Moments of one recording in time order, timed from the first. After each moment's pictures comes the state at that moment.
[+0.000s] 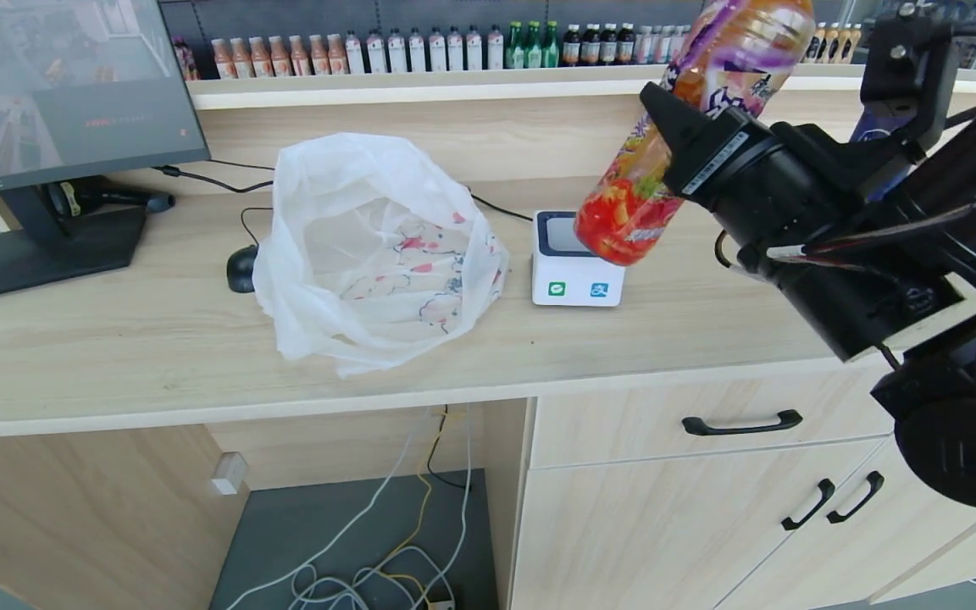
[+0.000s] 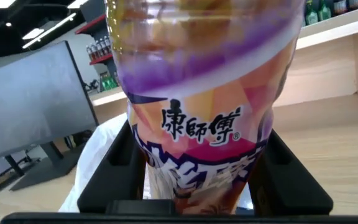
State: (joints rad) left arm 0.00 0.00 0.00 0.00 0.00 -0.01; right arm 0.61 1.72 -1.01 -1.24 -0.19 0.22
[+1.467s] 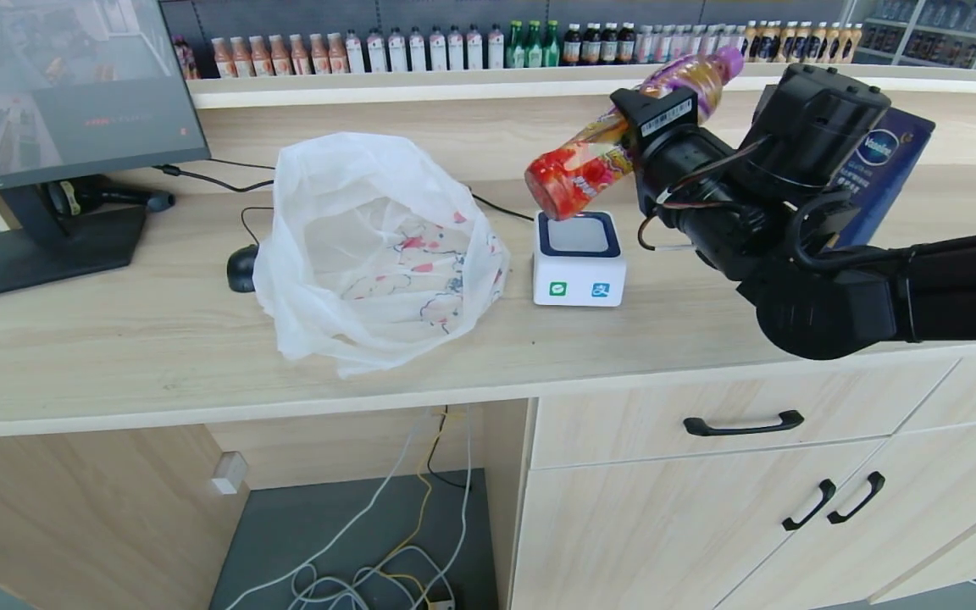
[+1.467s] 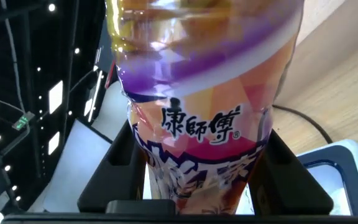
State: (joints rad) left arm 0.00 0.00 0.00 0.00 0.00 -0.01; right arm 0.50 1.98 -1.46 -0.89 -0.20 0.97
